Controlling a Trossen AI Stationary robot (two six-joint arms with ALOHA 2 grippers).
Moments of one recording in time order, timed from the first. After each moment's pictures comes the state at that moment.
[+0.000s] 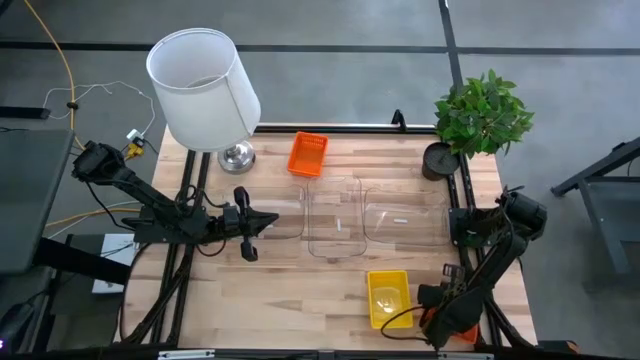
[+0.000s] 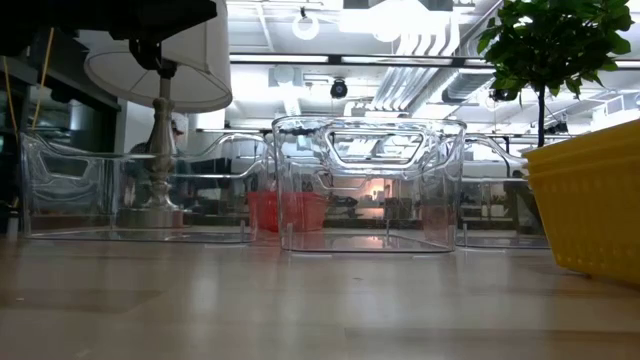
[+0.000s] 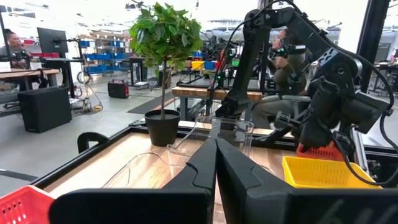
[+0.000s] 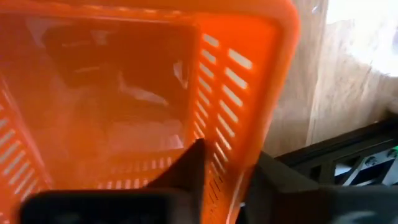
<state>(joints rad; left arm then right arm) -0.38 1.08 0.27 0.93 -0.72 0.06 1.02 1.79 1.10 -1.15 -0.18 1.21</state>
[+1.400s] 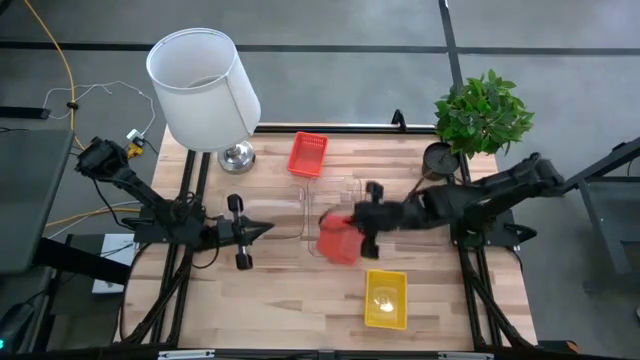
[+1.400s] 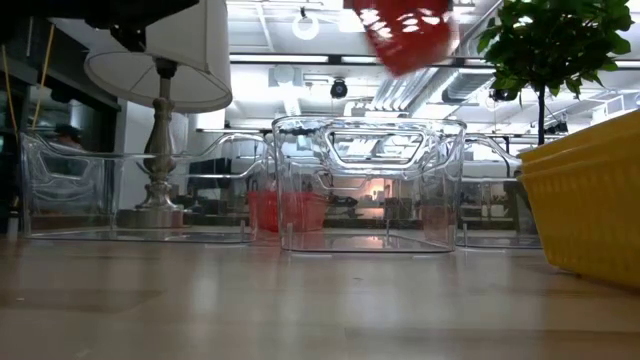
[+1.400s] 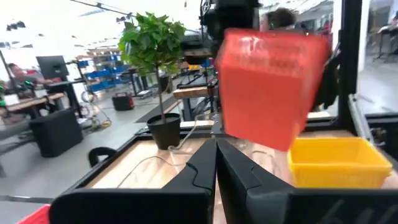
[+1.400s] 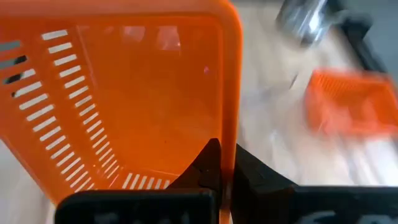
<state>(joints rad) -0.51 1.08 0.27 0.93 -0.83 0.24 0.29 1.42 1.26 -0.55 0.35 0.19</state>
